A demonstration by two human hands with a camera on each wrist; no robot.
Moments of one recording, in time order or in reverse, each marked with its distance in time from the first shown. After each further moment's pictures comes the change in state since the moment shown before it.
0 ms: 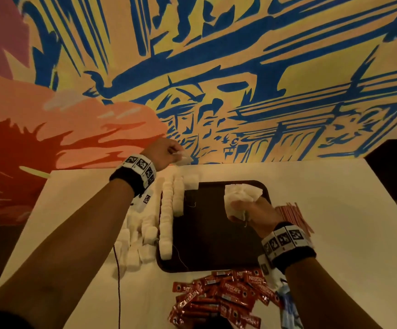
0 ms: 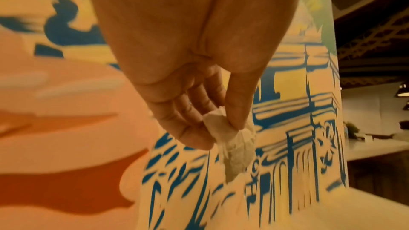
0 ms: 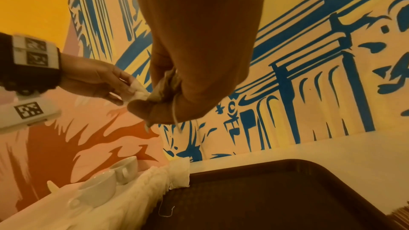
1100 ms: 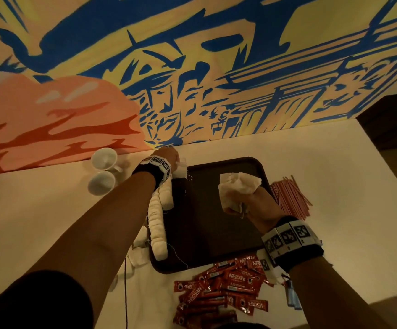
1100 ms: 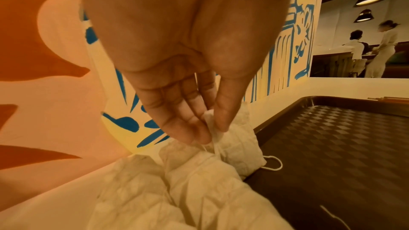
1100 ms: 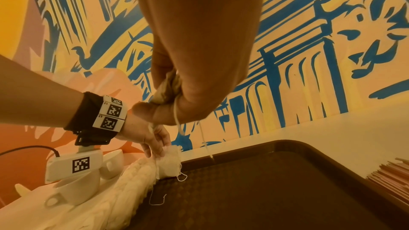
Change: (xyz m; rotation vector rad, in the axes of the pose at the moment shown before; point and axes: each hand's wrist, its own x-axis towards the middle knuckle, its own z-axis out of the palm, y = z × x) left_hand 0.103 -0.077 0.137 0.392 -0.370 0.006; right_hand 0.027 0.024 0.001 0.065 0.035 -0.009
